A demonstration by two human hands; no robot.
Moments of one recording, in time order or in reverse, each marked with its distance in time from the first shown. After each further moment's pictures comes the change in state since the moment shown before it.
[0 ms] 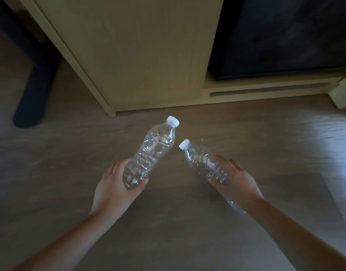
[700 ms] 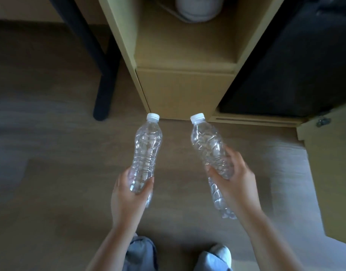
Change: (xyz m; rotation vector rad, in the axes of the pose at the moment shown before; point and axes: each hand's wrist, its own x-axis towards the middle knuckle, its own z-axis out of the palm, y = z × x) left_hand -0.092 0.168 -0.246 -0.297 0.214 -0.516; right_hand -0.109 -0.244 -0.264 0.335 0.065 0.109
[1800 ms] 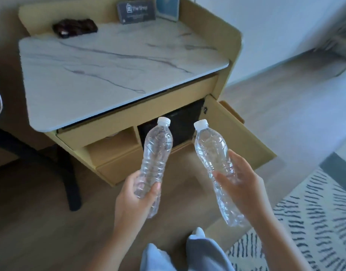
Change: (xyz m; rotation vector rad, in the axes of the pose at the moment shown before) left_hand -0.174 0.375 -0.264 -0.136 -0.622 0.451; right_hand -0.279 -0.252 -0.361 0.207 0.537 0.208
